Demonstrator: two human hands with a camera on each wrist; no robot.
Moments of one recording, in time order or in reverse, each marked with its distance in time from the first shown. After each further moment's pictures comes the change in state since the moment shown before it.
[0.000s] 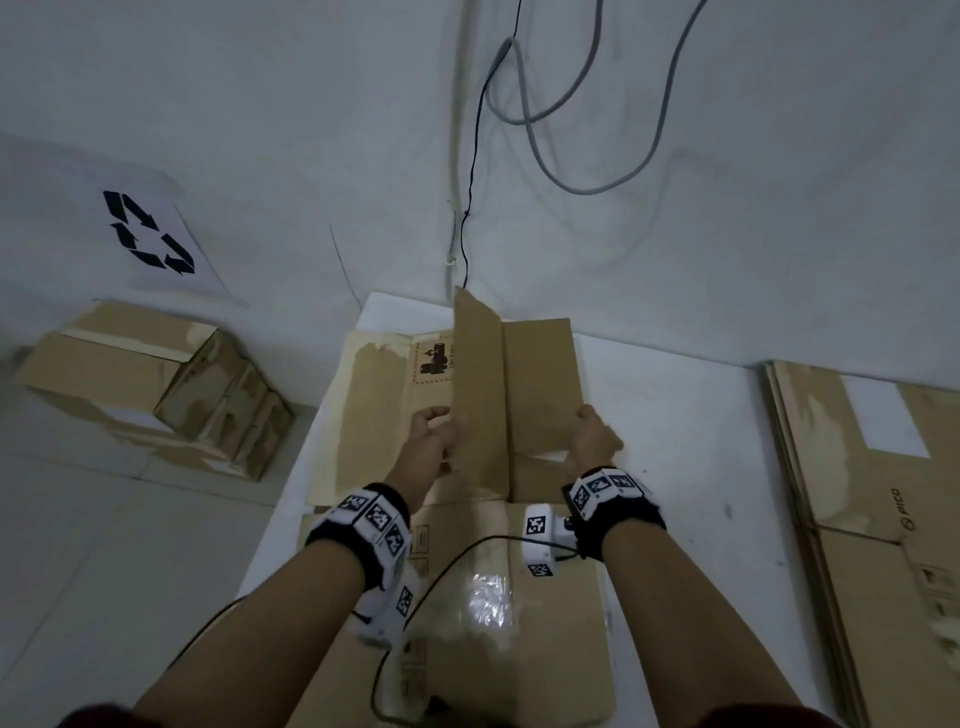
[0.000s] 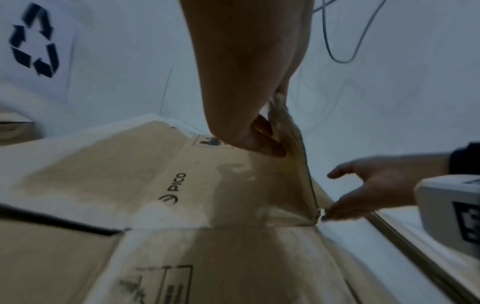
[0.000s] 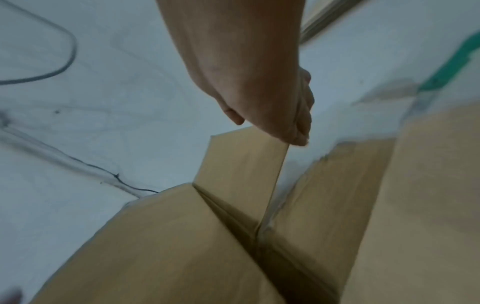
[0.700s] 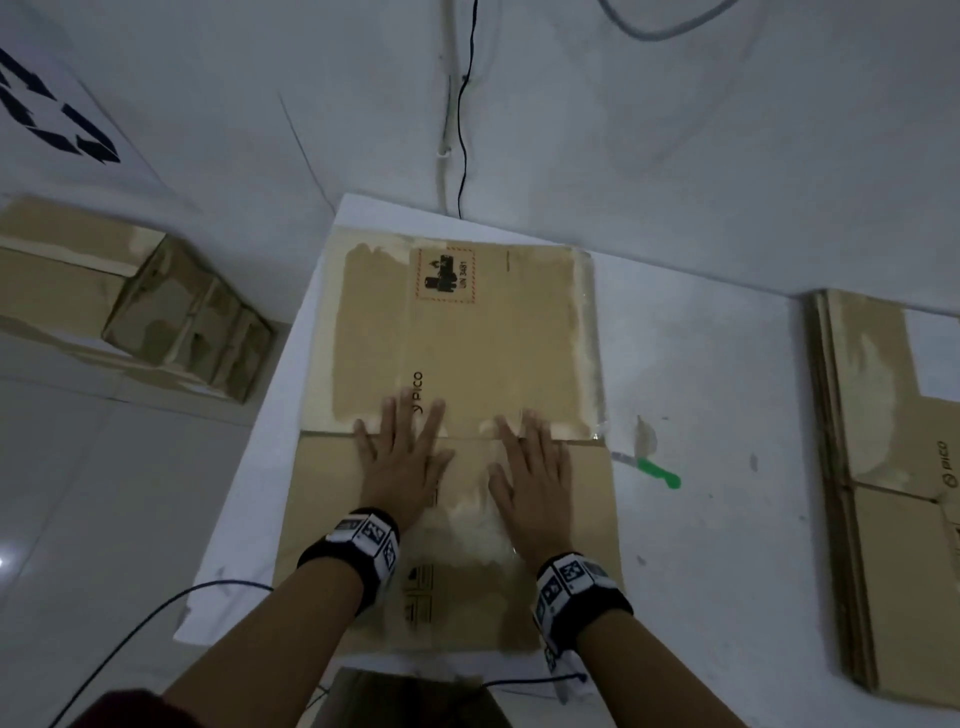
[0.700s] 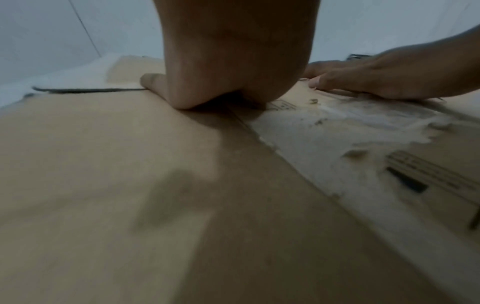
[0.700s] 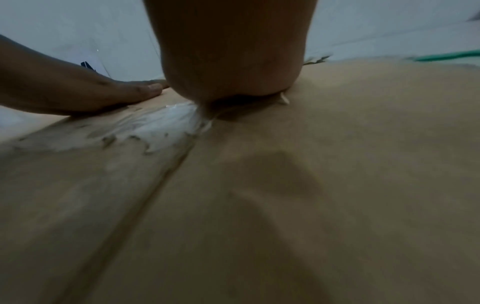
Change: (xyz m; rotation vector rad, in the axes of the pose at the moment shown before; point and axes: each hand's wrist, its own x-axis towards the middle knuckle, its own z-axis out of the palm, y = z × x) left_hand 0.049 -0.145 -0.048 1.512 0.106 0.399; right_hand -0.038 0.158 -0.018 -1.197 -0.280 -0.919
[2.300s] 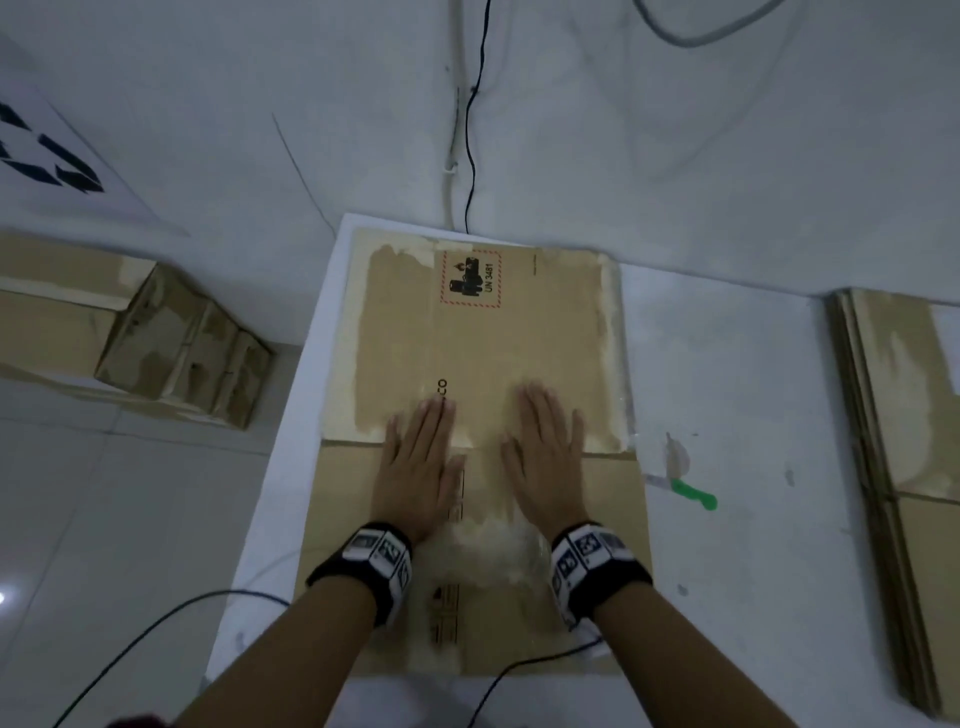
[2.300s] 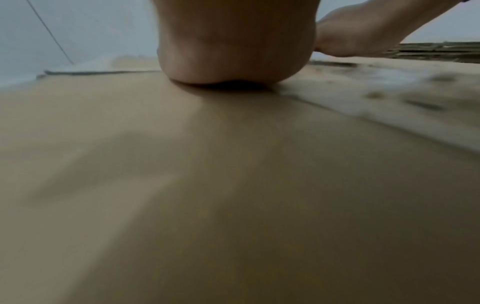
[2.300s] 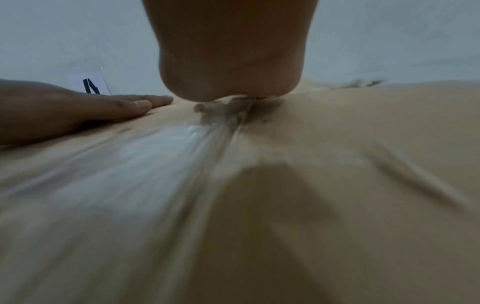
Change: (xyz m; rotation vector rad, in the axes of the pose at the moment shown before) left_hand 0.031 -0.020 -0.017 -0.057 0.070 0.180; right_hand 0.070 -0.024 -0.006 0.023 0.094 0.007
